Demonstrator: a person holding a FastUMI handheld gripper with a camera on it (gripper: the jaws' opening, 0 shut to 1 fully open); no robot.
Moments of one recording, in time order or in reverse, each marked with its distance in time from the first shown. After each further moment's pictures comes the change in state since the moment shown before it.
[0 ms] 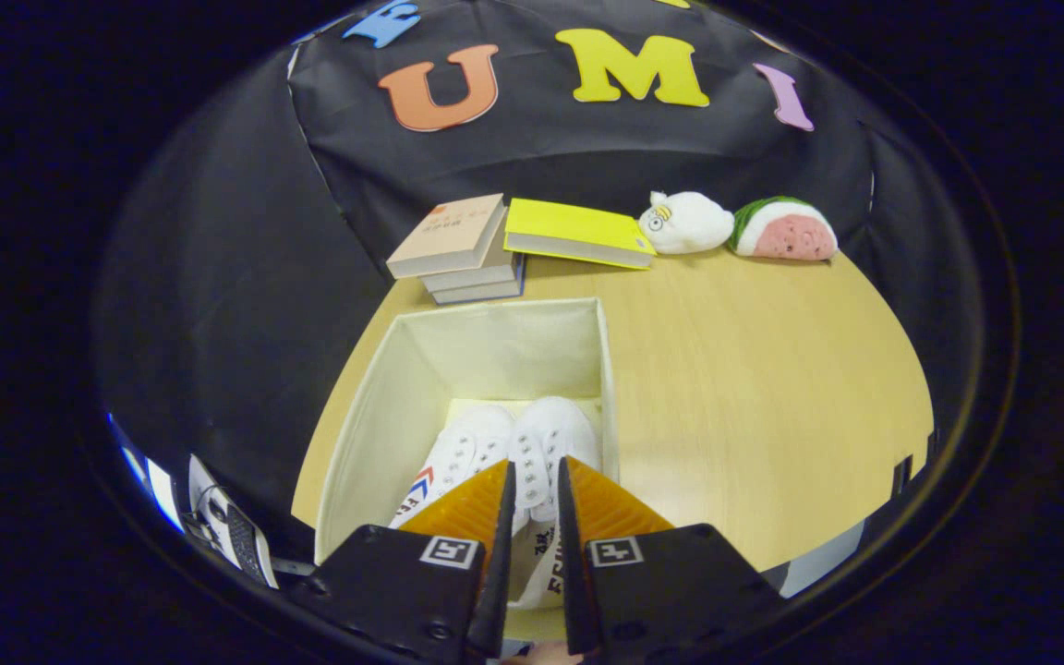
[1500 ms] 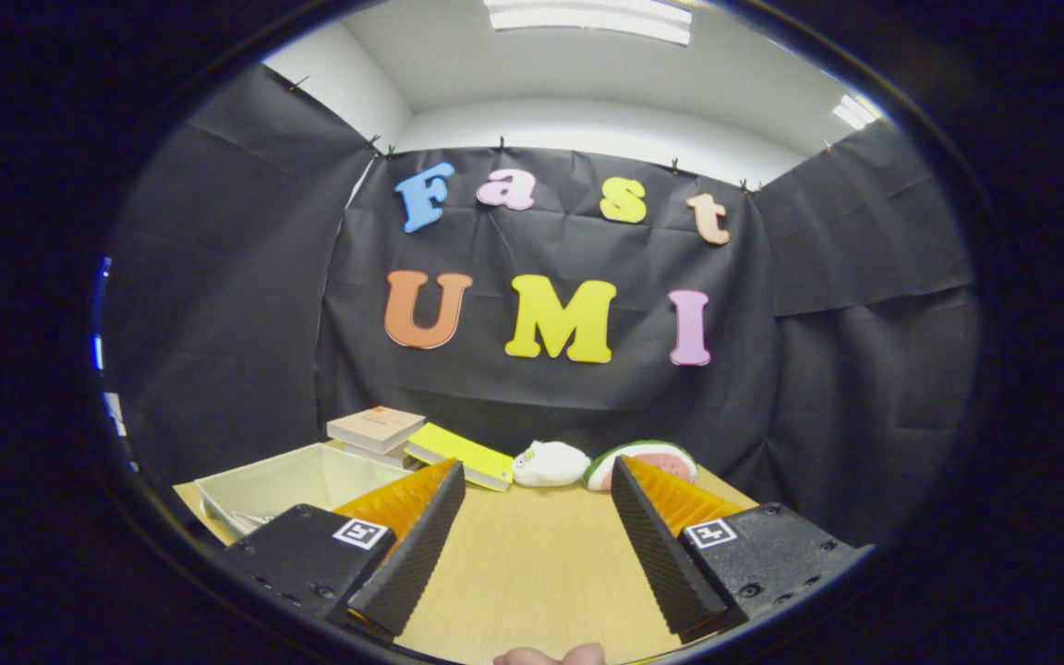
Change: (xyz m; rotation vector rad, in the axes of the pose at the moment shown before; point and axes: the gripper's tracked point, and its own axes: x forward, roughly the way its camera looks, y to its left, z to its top) arm -0.174 -0.173 0.020 -0.210 -0.914 -0.200
